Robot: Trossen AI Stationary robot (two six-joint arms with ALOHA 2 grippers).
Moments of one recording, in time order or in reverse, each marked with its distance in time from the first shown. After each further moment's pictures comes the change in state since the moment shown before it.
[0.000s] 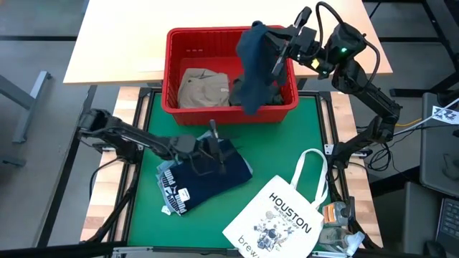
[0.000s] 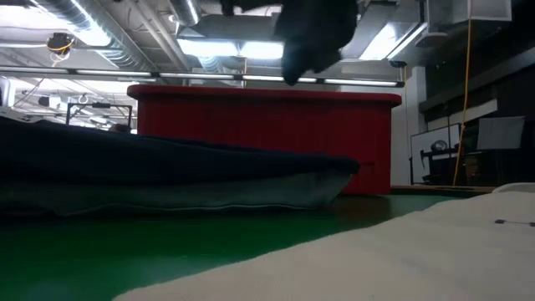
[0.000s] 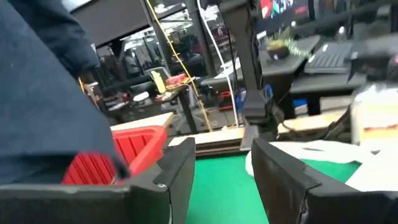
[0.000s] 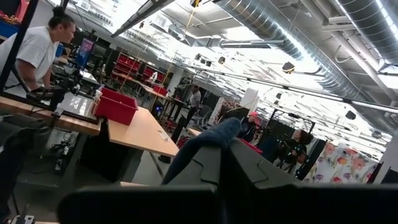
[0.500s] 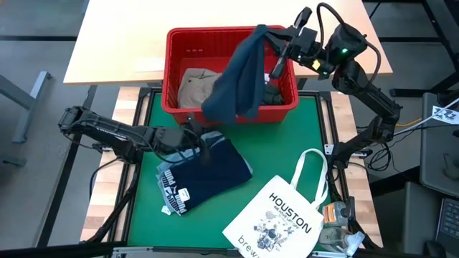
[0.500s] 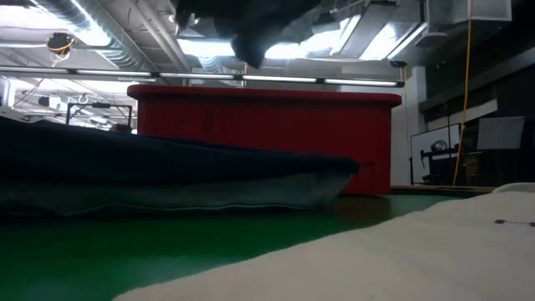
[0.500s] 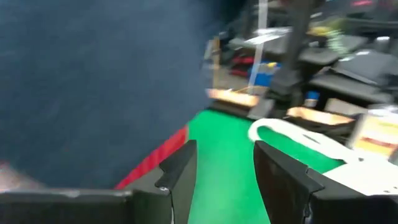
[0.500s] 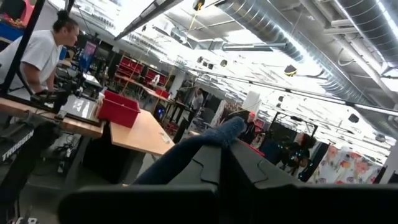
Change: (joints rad) left arm 0.002 -0.295 0.000 -0.531 -0.110 -0.489; right arm 0.003 -0.001 0.000 0.006 0.000 0.000
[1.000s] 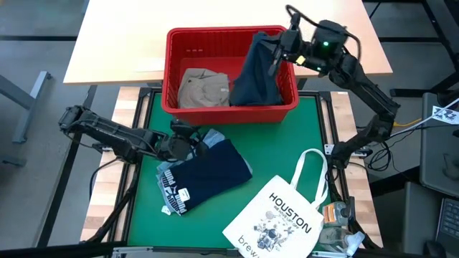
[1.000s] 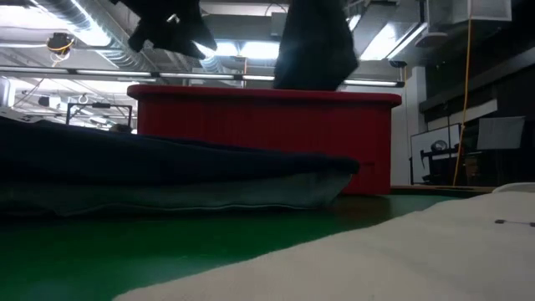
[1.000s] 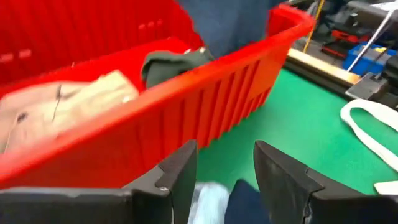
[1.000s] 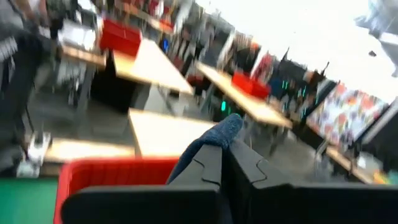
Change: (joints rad) left arm -0.053 -0.002 0.000 -0.436 -0.353 -0.485; right arm -0.087 0.020 0.000 -0.260 -0.008 -0.002
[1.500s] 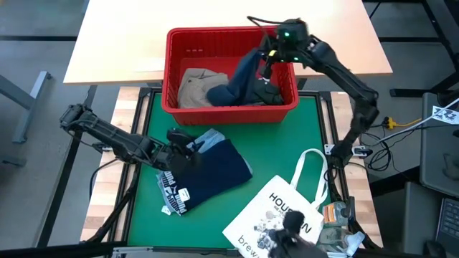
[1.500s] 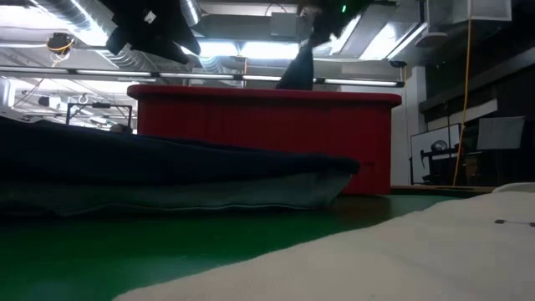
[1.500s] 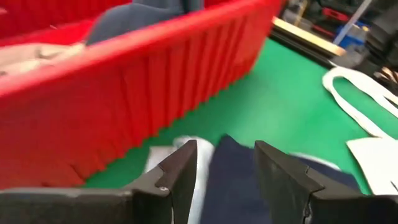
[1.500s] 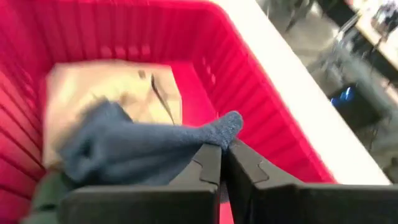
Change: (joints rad) left arm -0.125 0.000 0.000 -0.191 0.007 -0.241; right arm -0.211 0.191 0.000 -0.342 -0.001 -0.079
